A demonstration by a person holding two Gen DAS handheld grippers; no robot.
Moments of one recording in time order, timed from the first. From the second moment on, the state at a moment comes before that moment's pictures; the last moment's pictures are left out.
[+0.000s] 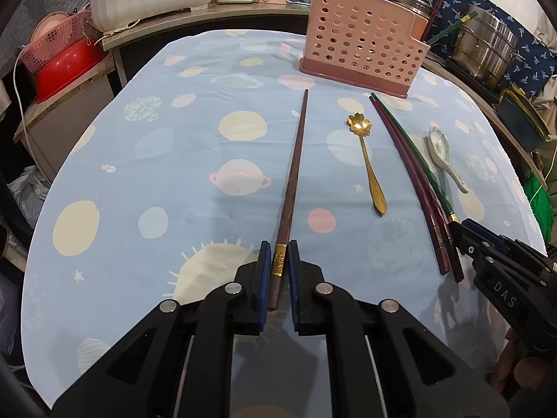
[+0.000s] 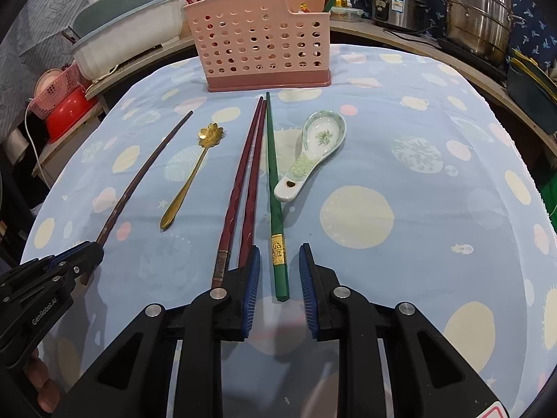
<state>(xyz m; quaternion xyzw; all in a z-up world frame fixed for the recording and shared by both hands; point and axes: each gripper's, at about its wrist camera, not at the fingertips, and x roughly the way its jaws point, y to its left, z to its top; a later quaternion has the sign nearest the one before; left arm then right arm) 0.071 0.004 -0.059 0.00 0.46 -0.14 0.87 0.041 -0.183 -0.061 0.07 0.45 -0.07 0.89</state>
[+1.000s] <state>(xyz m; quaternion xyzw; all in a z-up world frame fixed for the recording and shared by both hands) 0.033 0.022 -0.017 -0.02 0.44 -0.17 0.88 -0.017 -0.181 -0.003 0.09 0.40 -0.05 0.91</state>
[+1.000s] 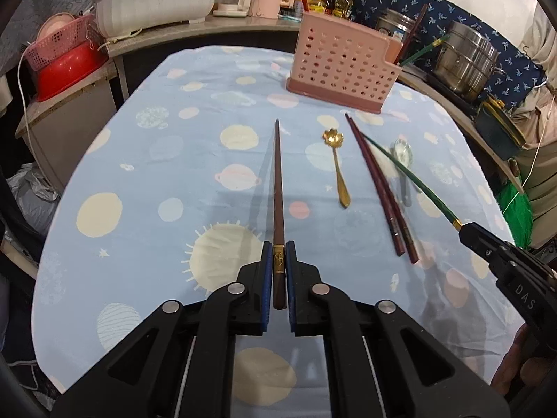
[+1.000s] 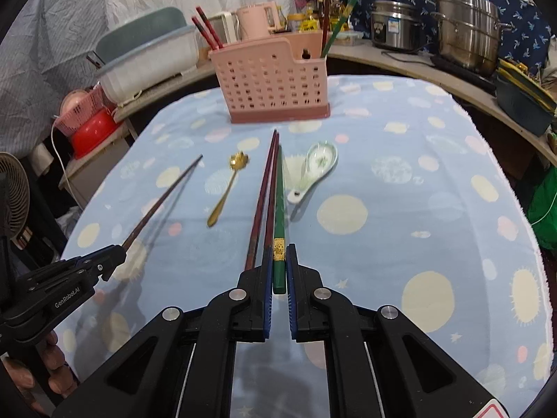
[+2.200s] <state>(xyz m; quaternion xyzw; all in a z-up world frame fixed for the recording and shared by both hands) 0.105 -0.026 0.205 -0.01 0.27 -0.21 0.94 0.029 -0.224 0.184 0.11 0.24 -0.03 0.96</state>
